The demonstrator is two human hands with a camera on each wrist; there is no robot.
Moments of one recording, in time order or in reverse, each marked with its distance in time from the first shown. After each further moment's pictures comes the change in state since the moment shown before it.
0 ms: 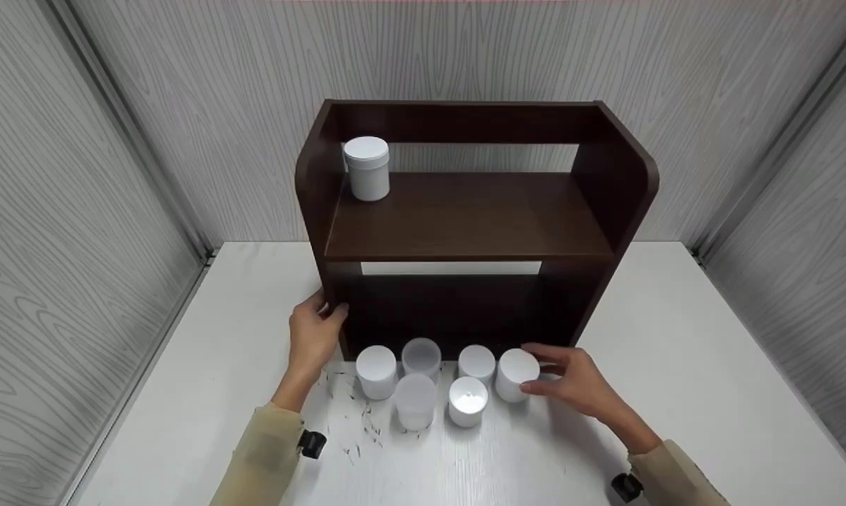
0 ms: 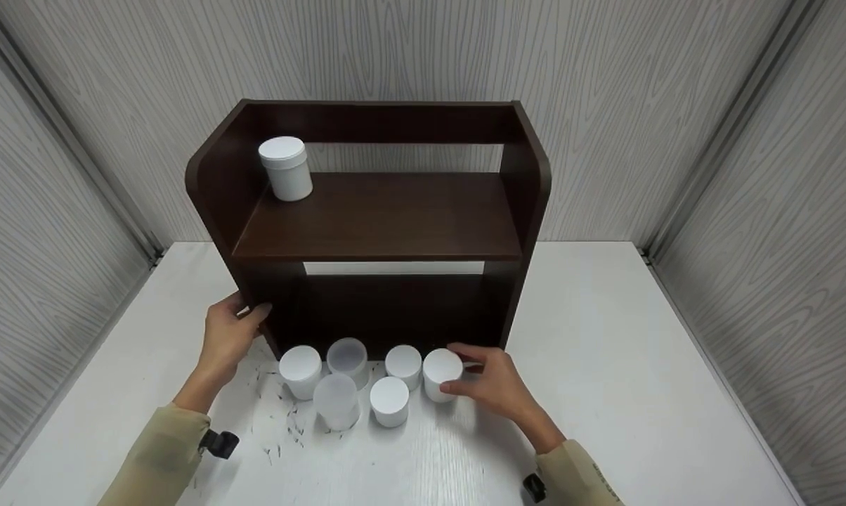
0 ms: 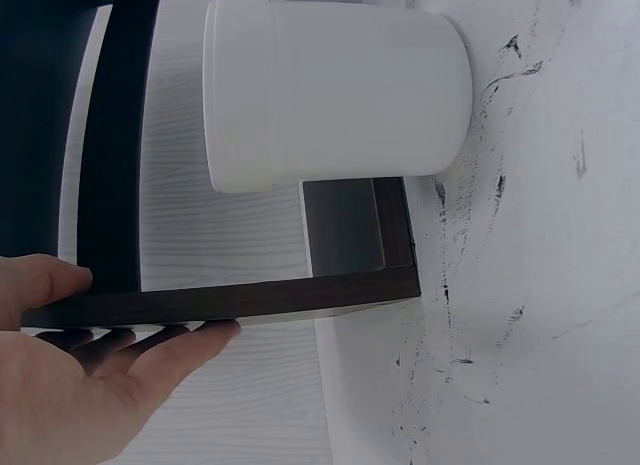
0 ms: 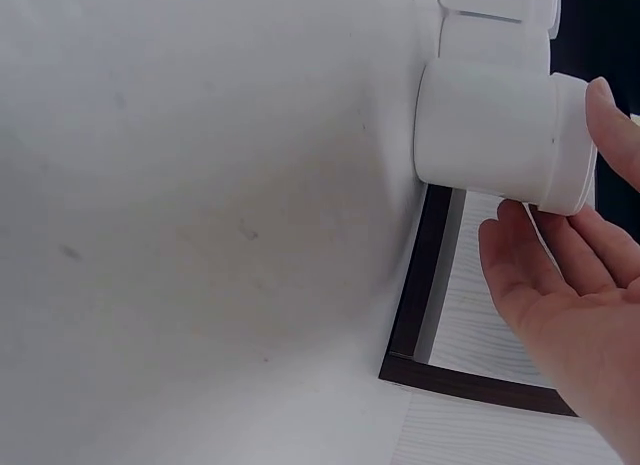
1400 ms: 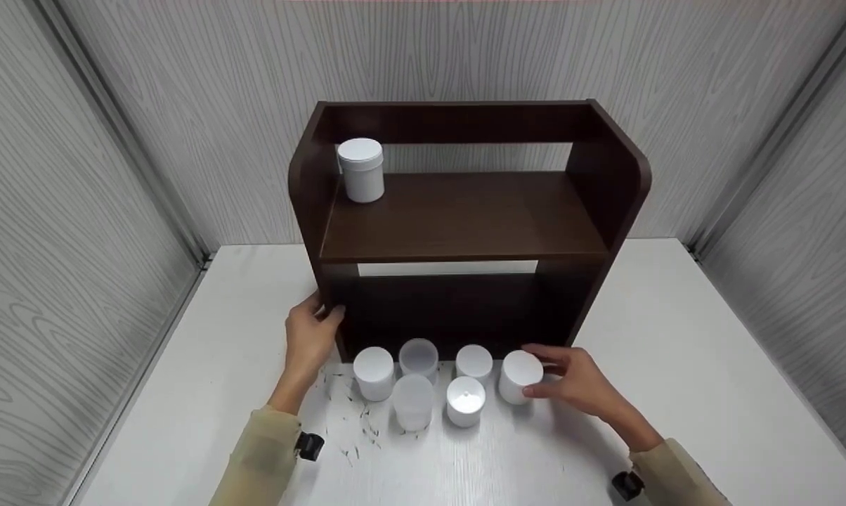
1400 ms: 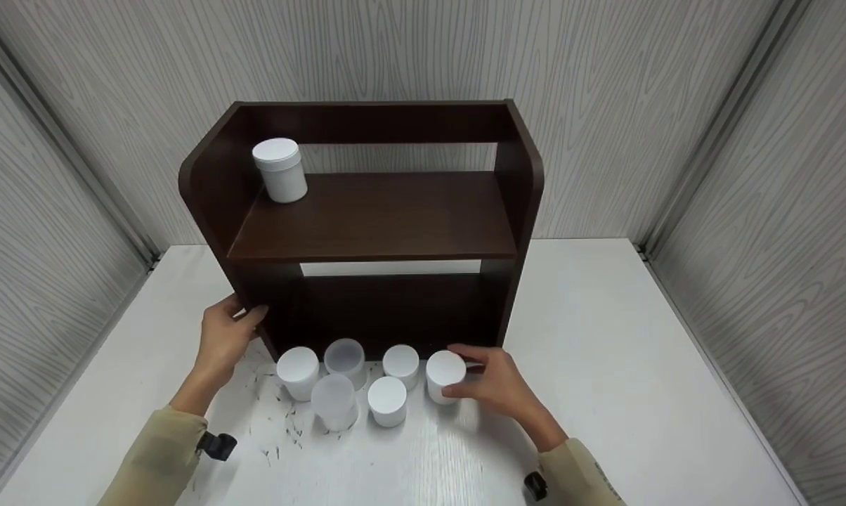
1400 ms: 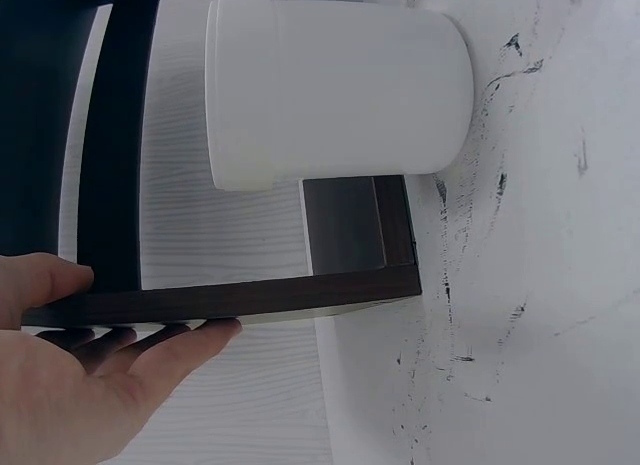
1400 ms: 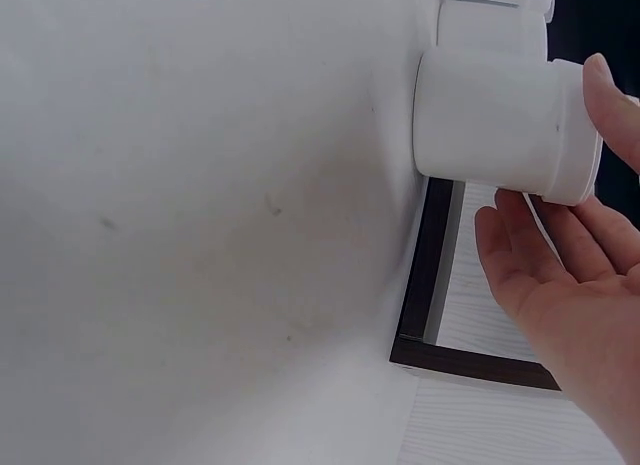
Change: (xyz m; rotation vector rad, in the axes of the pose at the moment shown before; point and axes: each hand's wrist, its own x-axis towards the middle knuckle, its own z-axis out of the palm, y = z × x) left_hand 0.002 0.001 0.000 0.000 0.010 -0.014; right_hand -0.003 0.004 -0.002 0.027 -0.015 0.039
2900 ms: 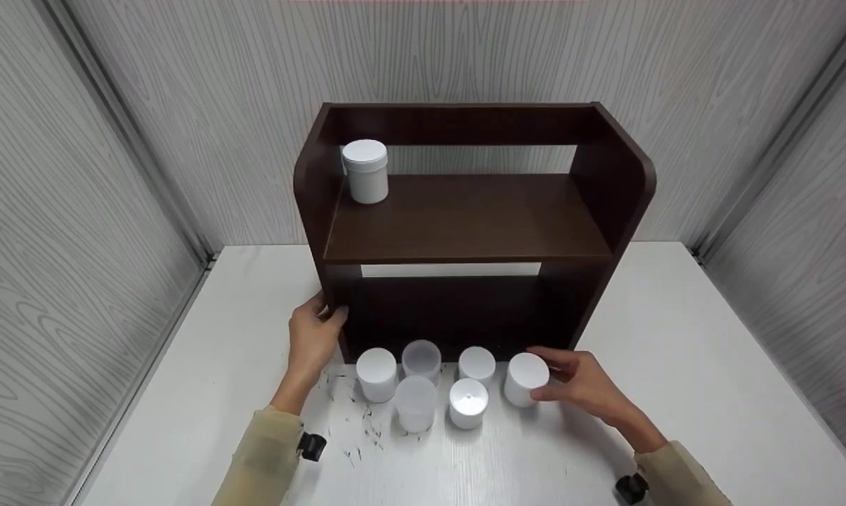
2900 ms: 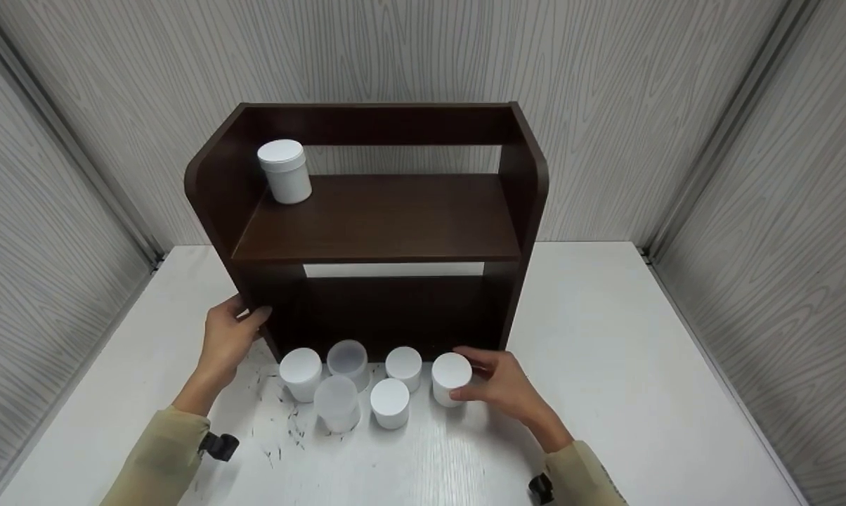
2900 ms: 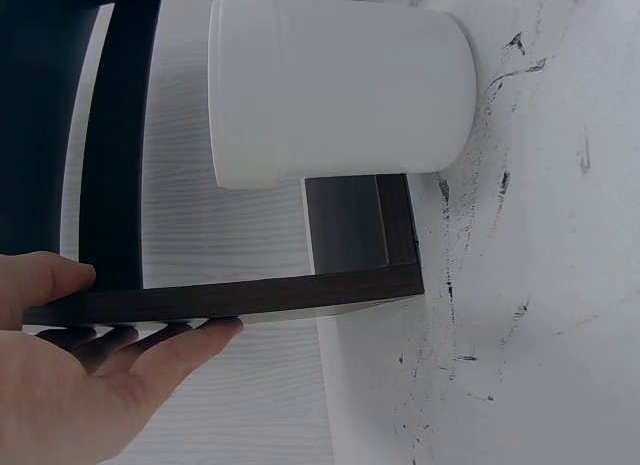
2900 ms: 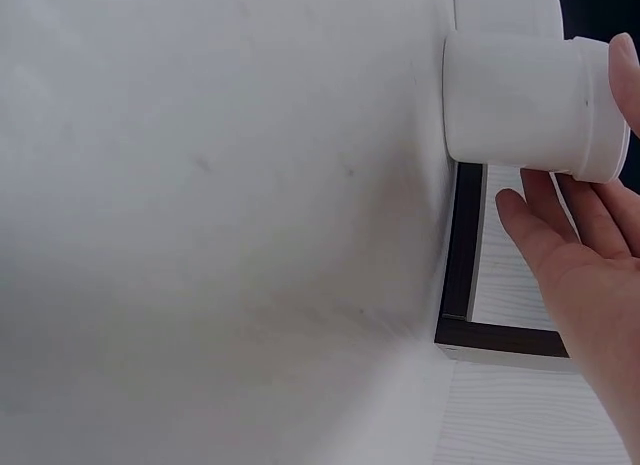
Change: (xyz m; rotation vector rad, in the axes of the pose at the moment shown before) left_hand 0.000 -0.001 0.000 0.001 -0.005 0.010; right_hand -0.001 0.014 -0.006 0.132 -0.003 0.026
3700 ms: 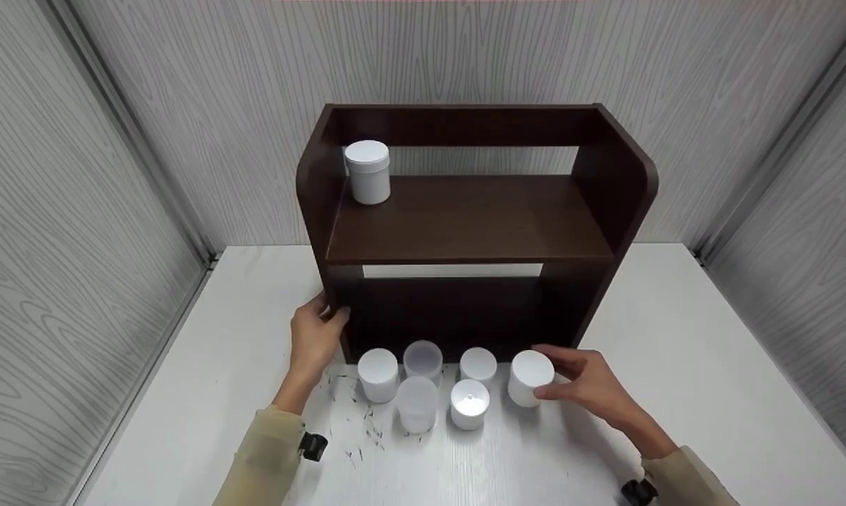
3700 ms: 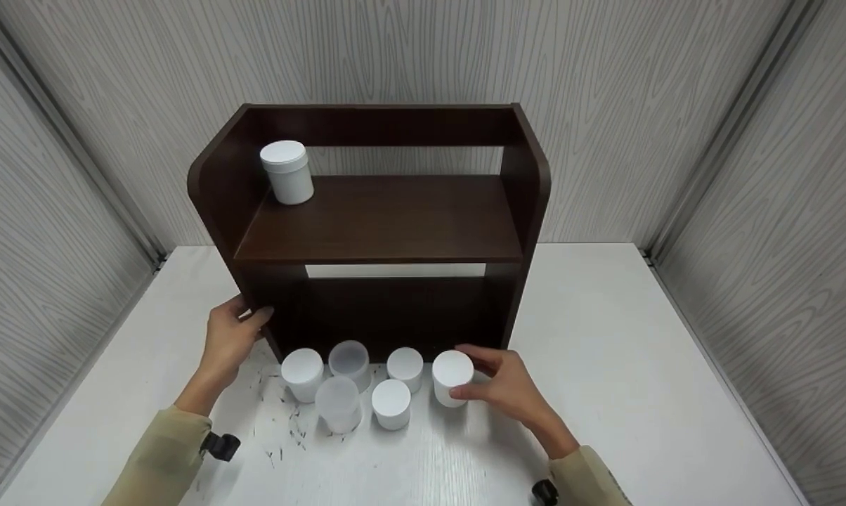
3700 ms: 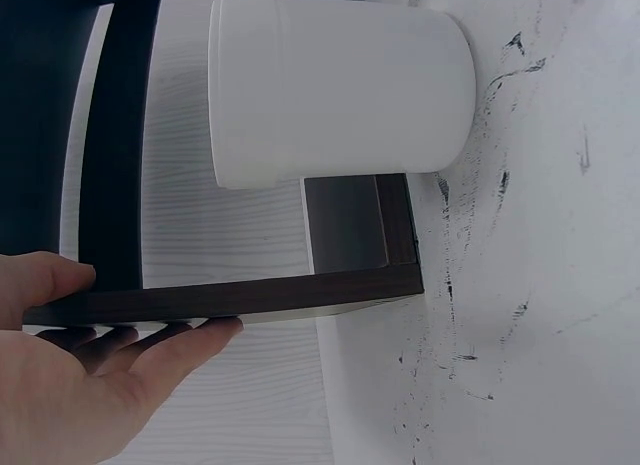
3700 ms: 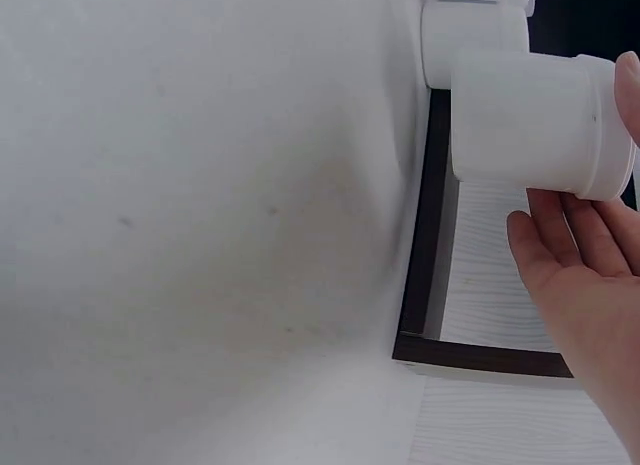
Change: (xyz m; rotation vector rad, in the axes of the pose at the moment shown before) left_hand -0.001 0.001 0.000 0.011 0.007 -0.002; right_hand -0.006 -0.019 0.001 0.014 0.042 0.027
